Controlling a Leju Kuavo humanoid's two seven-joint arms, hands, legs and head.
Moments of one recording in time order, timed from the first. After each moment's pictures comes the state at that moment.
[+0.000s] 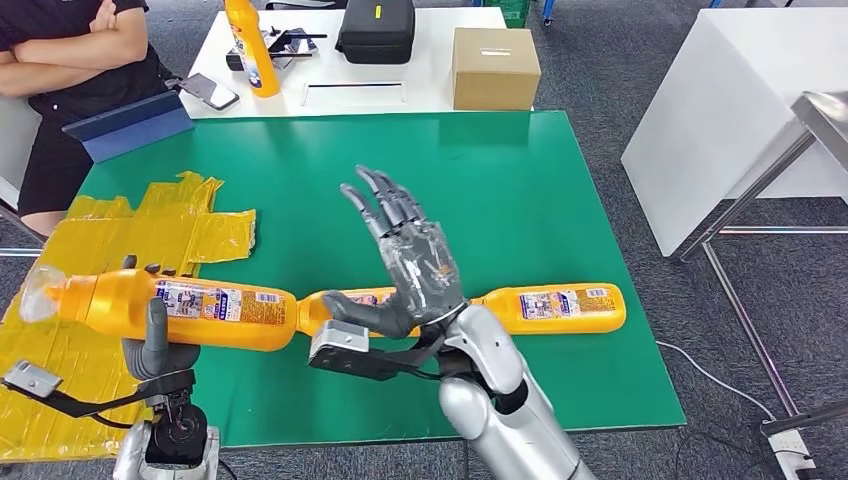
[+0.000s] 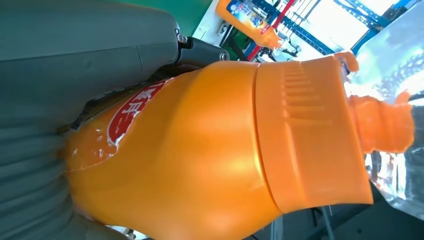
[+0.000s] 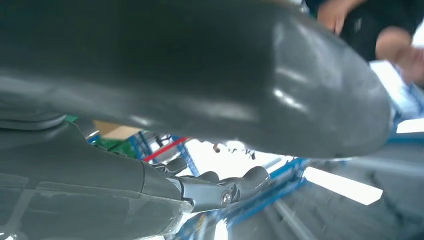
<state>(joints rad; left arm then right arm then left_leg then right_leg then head) -0.07 -0.25 0.16 -1.48 0.58 -0.37 -0.33 -0.32 0.21 0.51 -1.57 1.01 -0.23 -0.14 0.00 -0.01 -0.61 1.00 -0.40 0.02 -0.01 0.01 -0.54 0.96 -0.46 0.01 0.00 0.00</state>
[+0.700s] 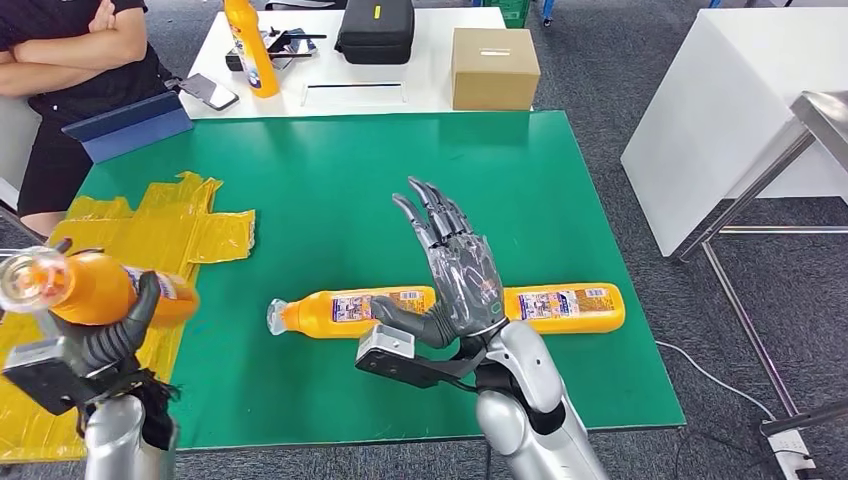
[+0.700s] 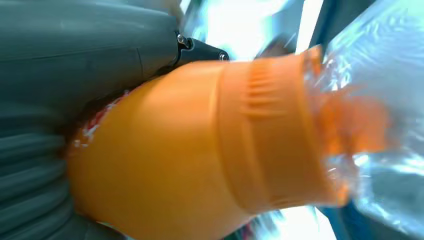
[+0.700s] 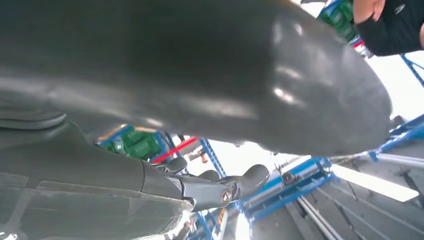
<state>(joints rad) -0.16 -0.21 0.28 -1.52 -0.31 0.26 -0.58 -0.21 0.16 0.41 -1.68 1.02 -0.19 -0.16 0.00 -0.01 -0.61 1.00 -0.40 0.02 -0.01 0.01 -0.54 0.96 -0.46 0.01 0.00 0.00</state>
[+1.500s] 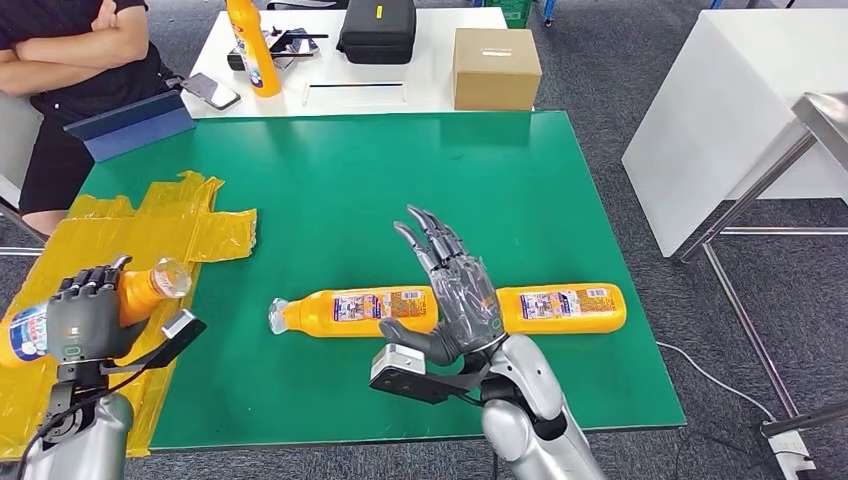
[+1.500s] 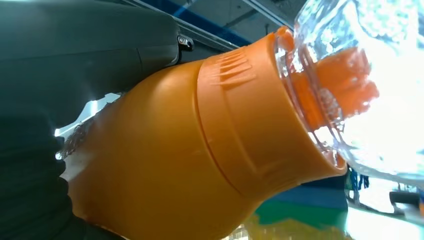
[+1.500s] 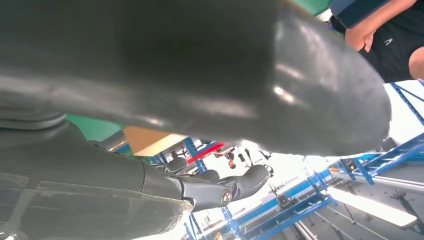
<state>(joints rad) -0.31 0.00 0.45 -1.04 -1.55 0.69 -0.31 -0.18 0.13 0.41 -1.60 0.95 -0.21 -0.24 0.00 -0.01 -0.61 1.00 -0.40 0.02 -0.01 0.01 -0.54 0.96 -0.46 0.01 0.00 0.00</state>
